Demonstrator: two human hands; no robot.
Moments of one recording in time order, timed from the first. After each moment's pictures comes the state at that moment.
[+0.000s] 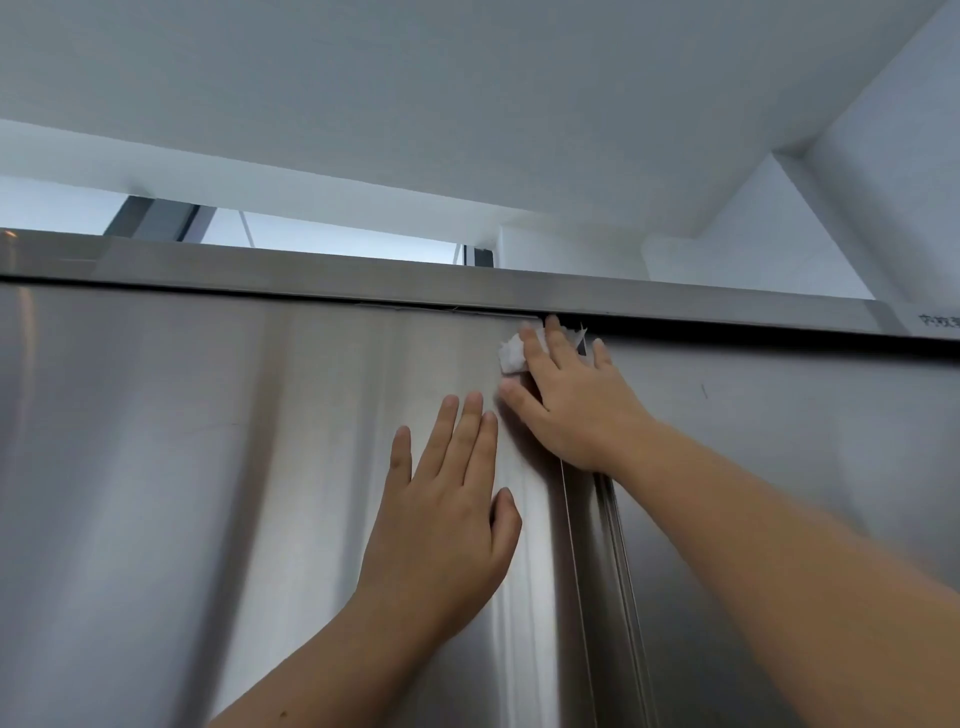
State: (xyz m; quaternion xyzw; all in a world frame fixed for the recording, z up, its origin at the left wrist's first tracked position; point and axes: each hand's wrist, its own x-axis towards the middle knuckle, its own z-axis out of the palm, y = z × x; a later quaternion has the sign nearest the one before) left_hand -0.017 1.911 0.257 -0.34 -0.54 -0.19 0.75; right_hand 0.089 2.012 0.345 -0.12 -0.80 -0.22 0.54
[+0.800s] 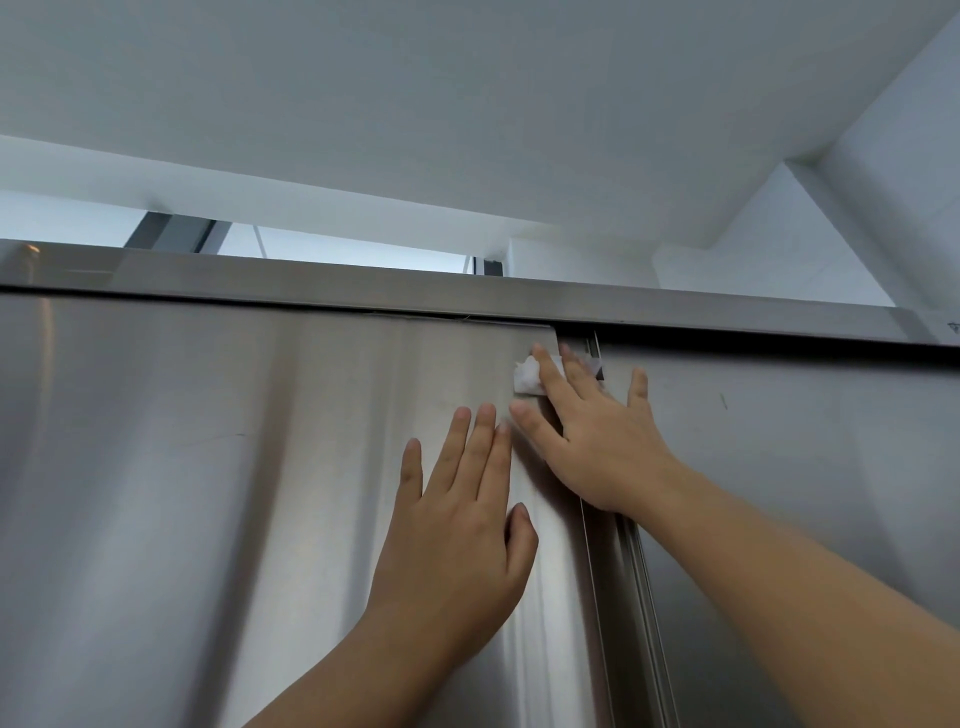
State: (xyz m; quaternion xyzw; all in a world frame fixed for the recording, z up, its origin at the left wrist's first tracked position) left_hand -0.018 1.911 0.257 -0.35 -0.53 -0.20 0.75; right_hand 0.086 2.013 0.329 -0.13 -0.81 -0.16 0.56
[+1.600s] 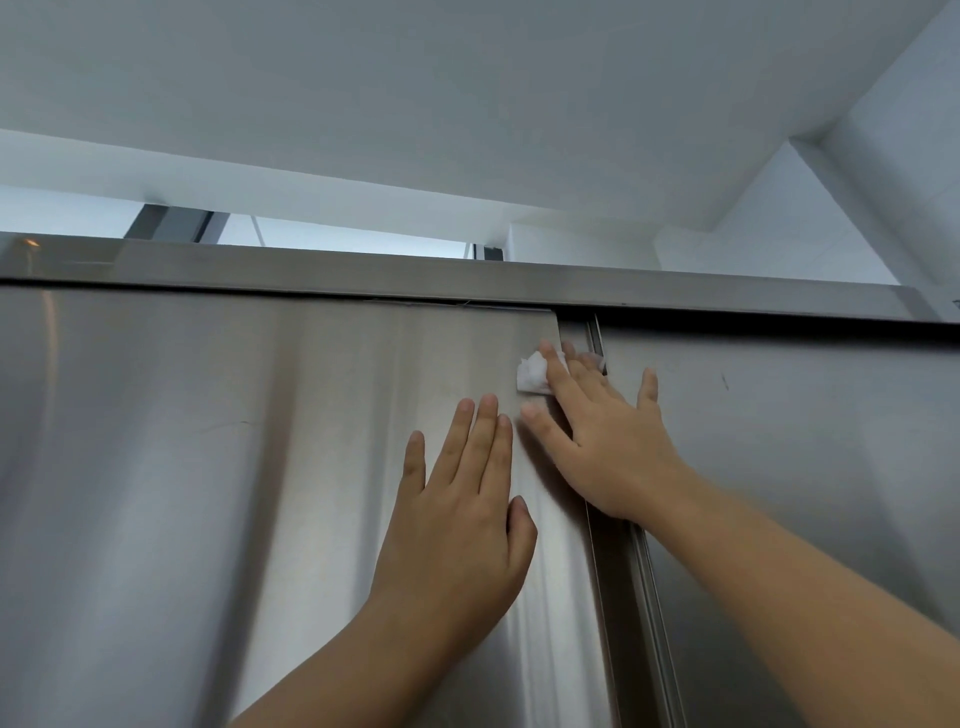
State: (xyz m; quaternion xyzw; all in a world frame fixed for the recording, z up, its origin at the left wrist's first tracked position) left_hand -0.022 1.910 0.252 -0.35 -0.53 -0.18 0.76; right_hand 0.083 2.021 0.313 -0.10 -0.79 -0.16 0.58
